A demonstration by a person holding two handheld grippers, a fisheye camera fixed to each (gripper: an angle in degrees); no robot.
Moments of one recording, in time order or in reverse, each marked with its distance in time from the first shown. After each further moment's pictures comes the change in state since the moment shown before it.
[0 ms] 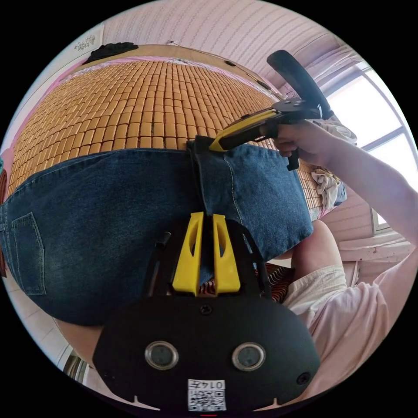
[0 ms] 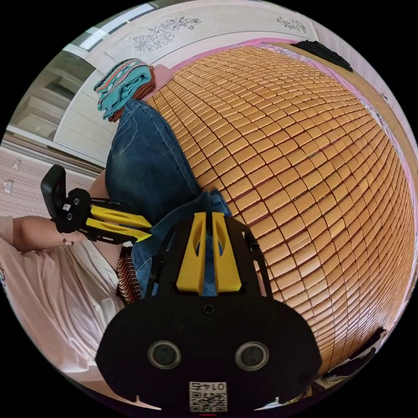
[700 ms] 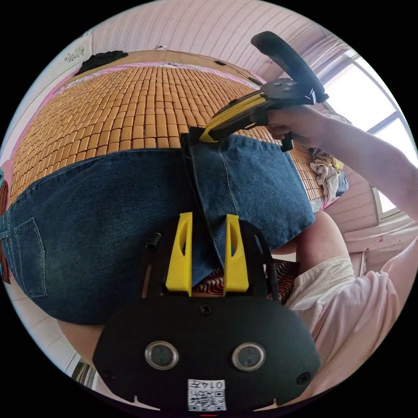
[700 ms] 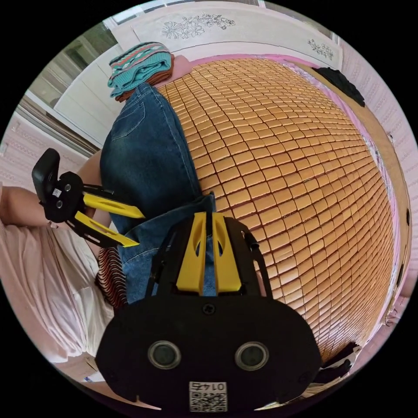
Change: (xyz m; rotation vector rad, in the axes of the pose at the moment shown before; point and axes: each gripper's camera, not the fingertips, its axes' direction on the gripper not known) left arm -0.007 0.049 -0.023 0.004 -0.022 0.059; right arm -0.015 0.033 -0.015 0.029 0.126 -0.145
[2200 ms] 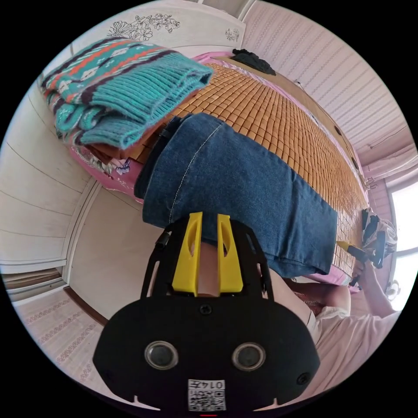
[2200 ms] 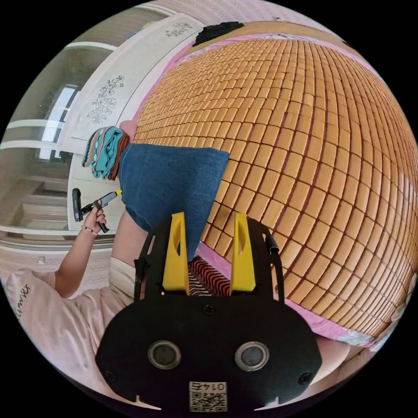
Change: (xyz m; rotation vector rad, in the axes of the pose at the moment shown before) left arm -0.193 0.134 -0.148 0.064 -0.294 -0.628; right arm 0.025 0.162 -0.018 0.105 -0.339 0.747
